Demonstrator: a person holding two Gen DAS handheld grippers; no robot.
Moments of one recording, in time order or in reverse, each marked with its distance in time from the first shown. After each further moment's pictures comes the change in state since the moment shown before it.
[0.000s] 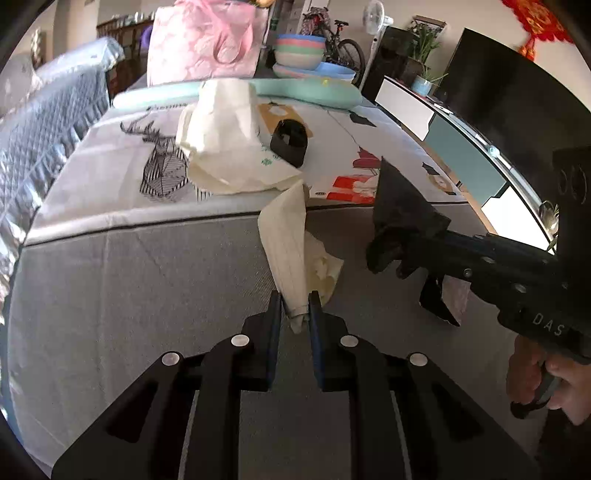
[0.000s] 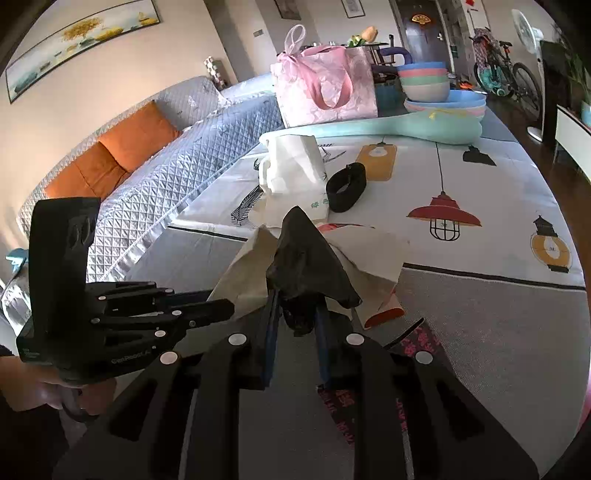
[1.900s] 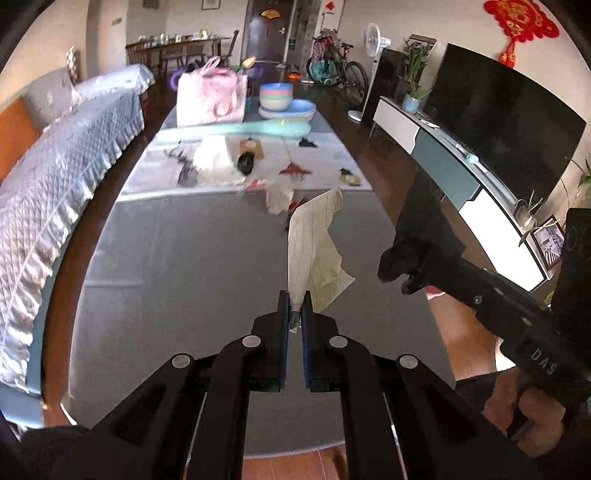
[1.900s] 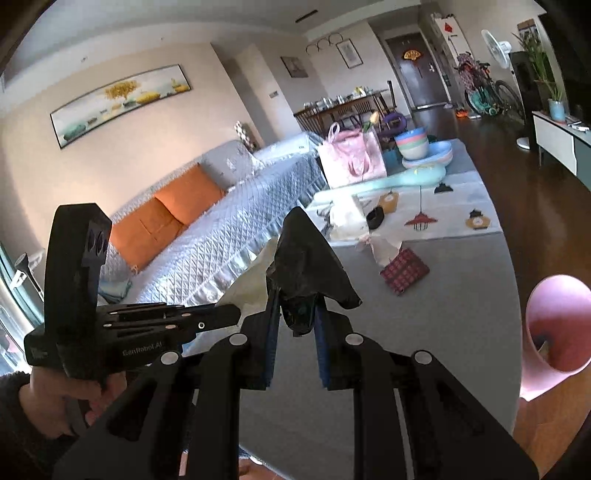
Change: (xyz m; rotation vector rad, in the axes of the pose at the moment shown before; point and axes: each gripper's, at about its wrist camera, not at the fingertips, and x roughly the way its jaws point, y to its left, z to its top) left arm -0.220 -0.162 -0.093 -0.012 -0.085 0.118; right arm -0.271 0.073 -0.107 0.050 -0.256 0.125
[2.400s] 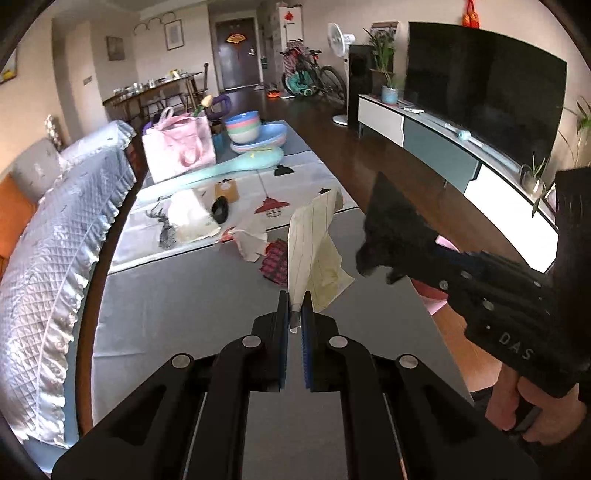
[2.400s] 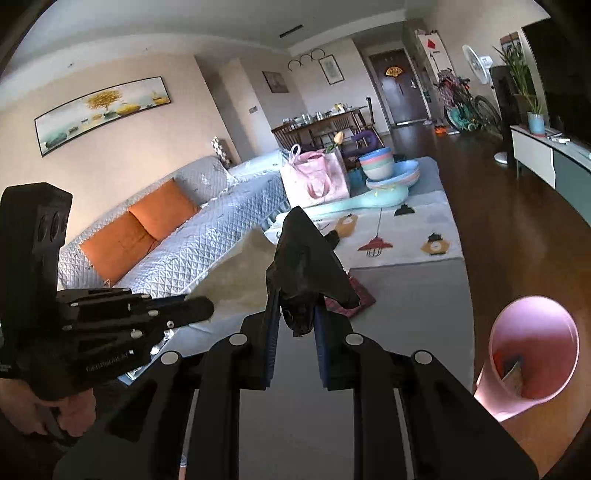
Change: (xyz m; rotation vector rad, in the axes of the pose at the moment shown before) left arm 0.029 -0.075 0.036 0.210 -0.055 0.087; right arm 0.002 -0.066 0.027 -0.027 -0.066 -0.114
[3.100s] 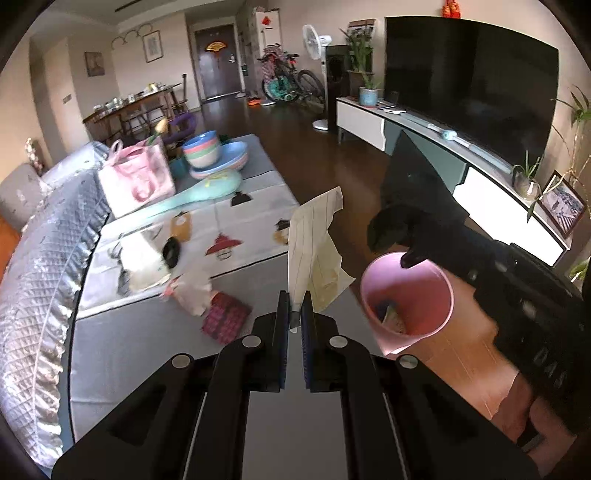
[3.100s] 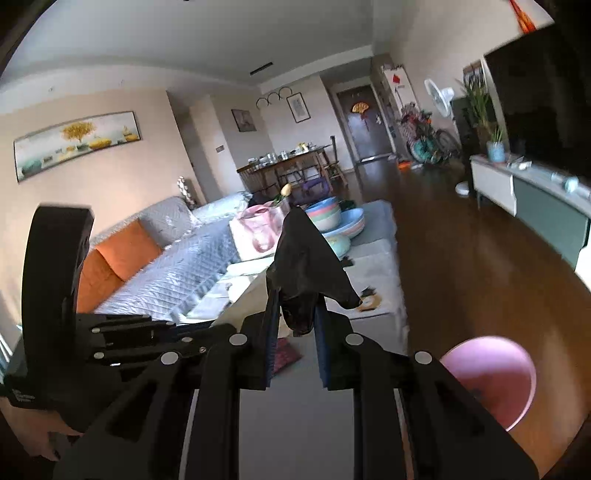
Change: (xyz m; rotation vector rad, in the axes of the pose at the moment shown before) left arm 0.044 -0.088 0.071 0.057 -0.023 -0.039; right arm -0.040 -0.074 0.045 0.006 -0.154 -0.151
